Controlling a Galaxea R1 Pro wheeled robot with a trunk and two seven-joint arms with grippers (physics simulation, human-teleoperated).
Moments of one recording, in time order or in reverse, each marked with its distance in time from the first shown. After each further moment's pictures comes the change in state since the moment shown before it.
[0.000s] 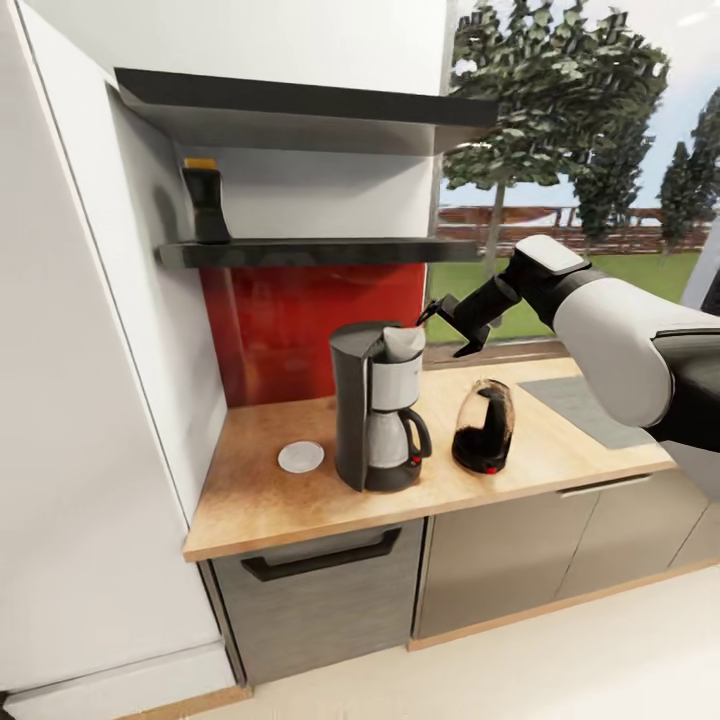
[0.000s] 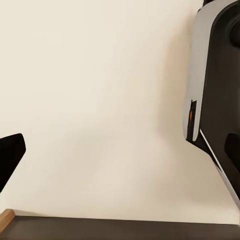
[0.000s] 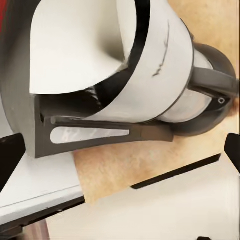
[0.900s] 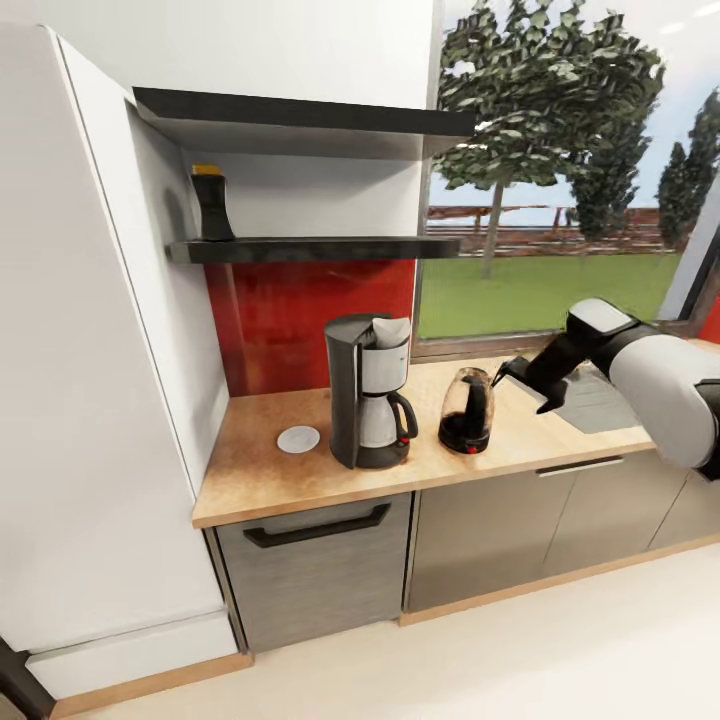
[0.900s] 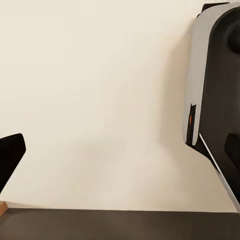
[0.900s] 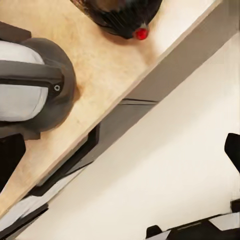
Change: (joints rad) left arm -0.003 -0.001 0.002 -0.006 -0.003 -0.003 0.000; right arm 0.142 -0.203 0.024 0.036 0.194 -0.001 0.001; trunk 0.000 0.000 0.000
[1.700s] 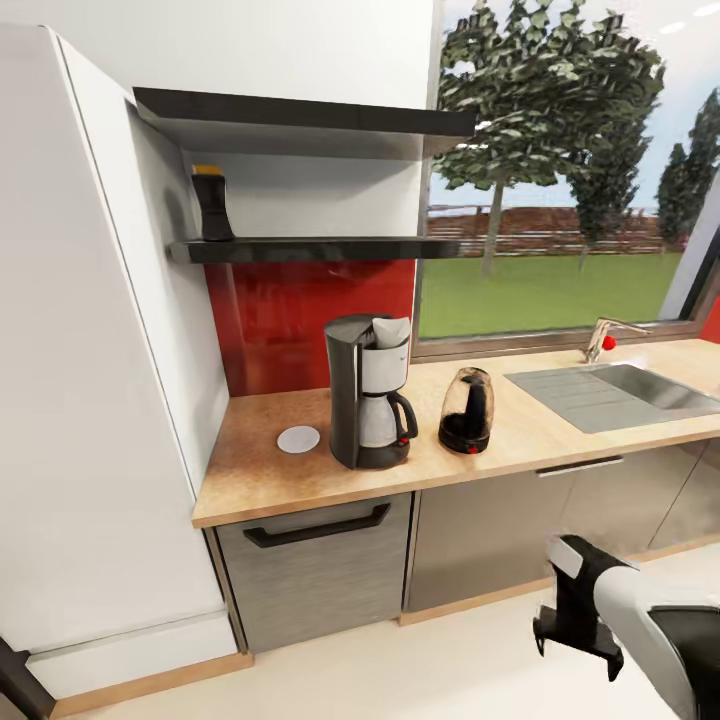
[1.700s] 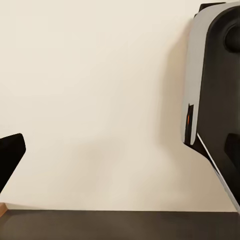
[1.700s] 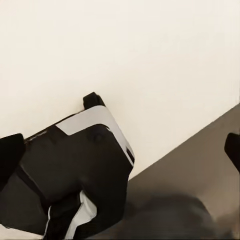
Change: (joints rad) left arm 0.000 -0.004 -0.003 0.000 -0.004 -0.001 -0.001; right arm 0.736 0.008 -0.008 -0.003 0.426 -0.068 0.132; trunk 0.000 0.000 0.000
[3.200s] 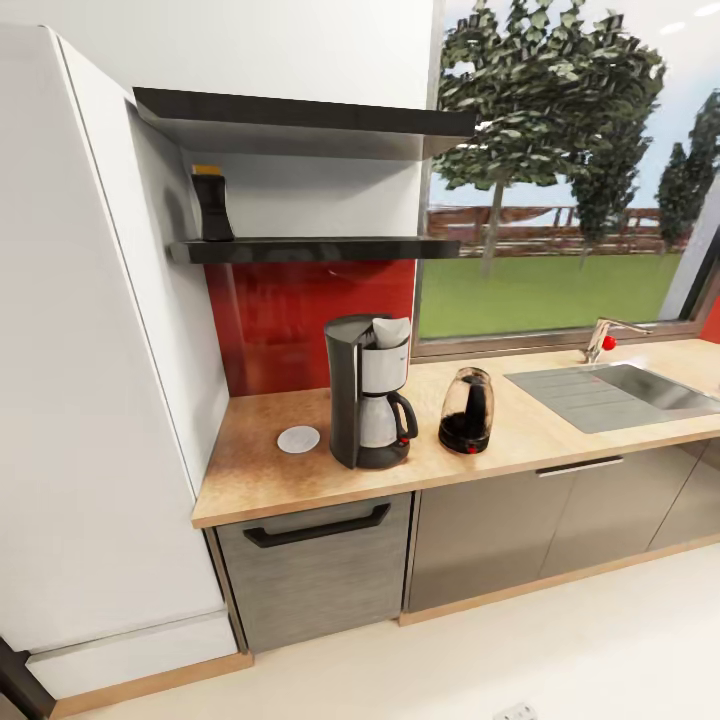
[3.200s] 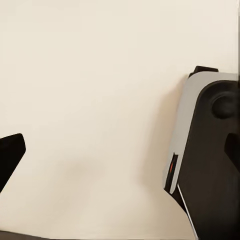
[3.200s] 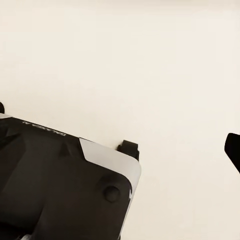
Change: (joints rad) left arm -0.006 -0.014 0.026 -0.064 0.153 -0.078 0.004; right arm 0.441 0.148 0.001 0.003 0.792 -0.822 0.752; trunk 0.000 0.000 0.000
